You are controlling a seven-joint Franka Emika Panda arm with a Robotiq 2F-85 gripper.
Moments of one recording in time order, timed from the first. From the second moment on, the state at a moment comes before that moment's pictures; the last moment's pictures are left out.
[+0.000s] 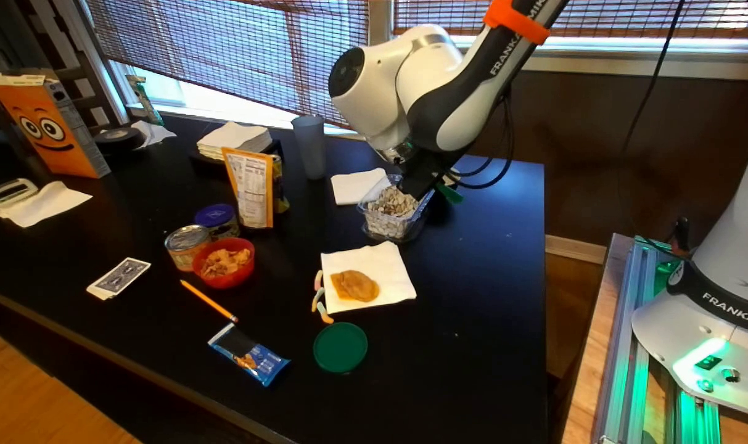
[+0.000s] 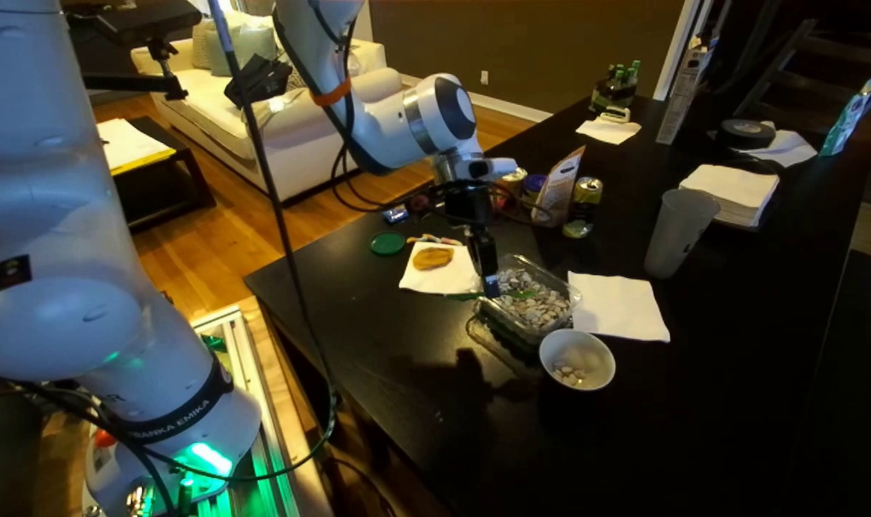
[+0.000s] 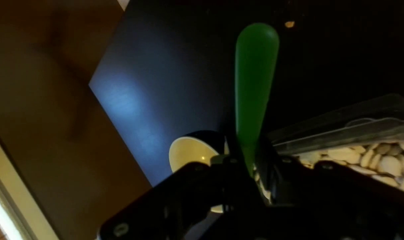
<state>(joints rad) 0.13 0.23 0.02 -2.32 -0.84 2.11 1.18</state>
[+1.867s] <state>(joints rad) 0.13 0.27 0.08 -2.42 -0.61 2.65 0.57</state>
